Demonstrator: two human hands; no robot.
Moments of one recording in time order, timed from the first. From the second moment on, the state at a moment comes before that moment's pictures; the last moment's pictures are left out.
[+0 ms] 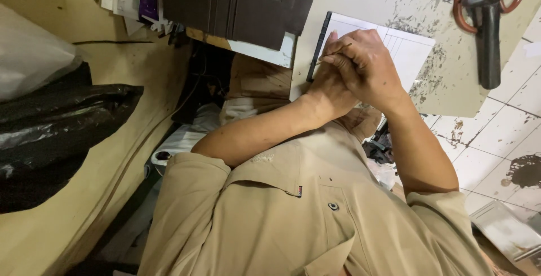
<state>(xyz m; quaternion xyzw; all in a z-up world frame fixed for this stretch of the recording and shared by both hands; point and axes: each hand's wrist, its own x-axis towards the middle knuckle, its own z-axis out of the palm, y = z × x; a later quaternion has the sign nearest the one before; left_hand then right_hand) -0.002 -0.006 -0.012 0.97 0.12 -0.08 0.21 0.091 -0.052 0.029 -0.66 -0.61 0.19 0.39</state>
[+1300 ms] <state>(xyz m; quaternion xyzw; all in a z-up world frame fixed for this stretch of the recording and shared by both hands) -0.011 -0.018 -0.020 0.99 0.07 -0.01 0.09 0.150 -0.017 0.032 -0.68 -0.66 0.19 0.27</state>
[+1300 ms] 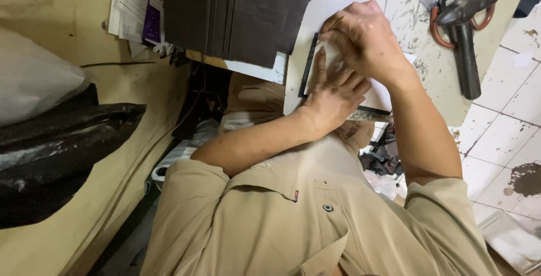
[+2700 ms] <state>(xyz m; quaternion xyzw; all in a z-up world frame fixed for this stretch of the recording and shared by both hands) -0.099 0.095 0.094 0.95 0.05 0.11 0.27 0.134 -0.102 0.024 -0.82 -0.54 0.10 0.12</state>
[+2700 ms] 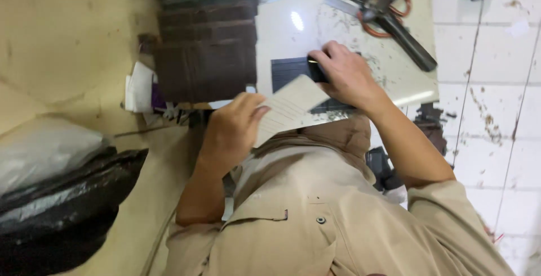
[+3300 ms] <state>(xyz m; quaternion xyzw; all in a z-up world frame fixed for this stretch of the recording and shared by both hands) -0.042 0.078 0.108 0.94 -0.06 0.05 0.35 0.145 -0.395 0.036 -0.79 -0.05 -0.04 0.60</state>
